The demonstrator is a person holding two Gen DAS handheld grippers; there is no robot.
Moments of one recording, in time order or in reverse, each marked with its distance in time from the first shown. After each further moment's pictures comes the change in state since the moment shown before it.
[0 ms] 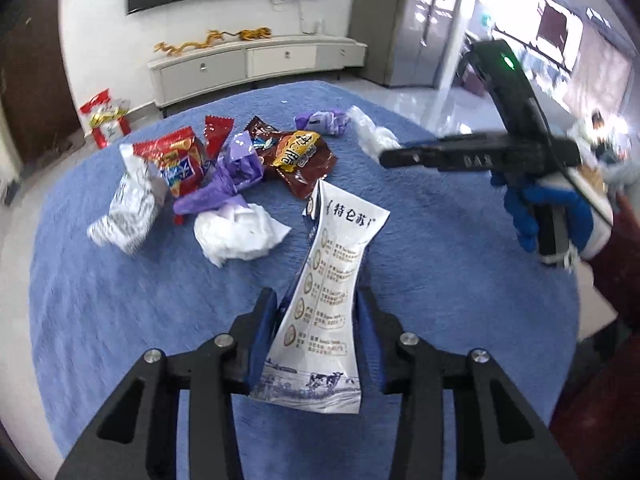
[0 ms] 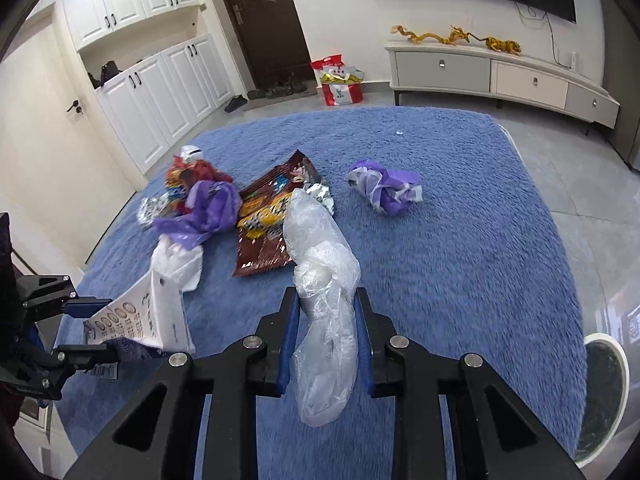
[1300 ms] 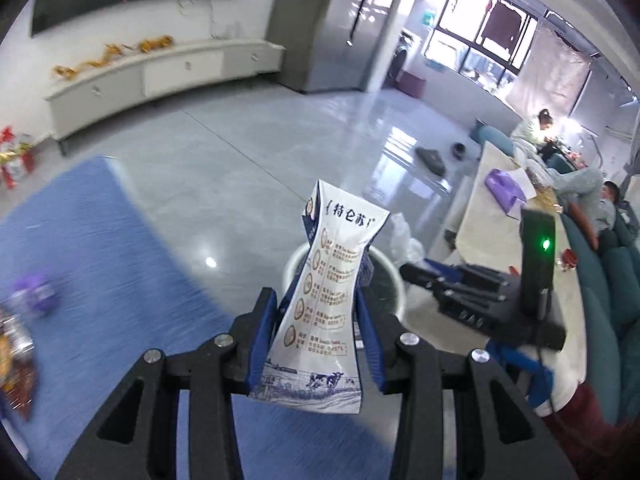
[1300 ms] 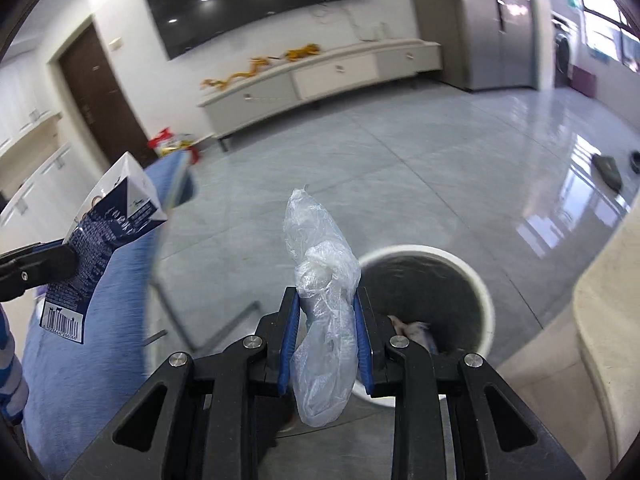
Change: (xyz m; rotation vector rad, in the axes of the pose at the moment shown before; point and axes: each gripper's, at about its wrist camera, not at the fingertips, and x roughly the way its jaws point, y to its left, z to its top) left arm 0.157 -0.256 0.194 0.091 0.034 -0.267; right arm -0.152 -0.272 -0.137 0.459 -0.154 -0.354
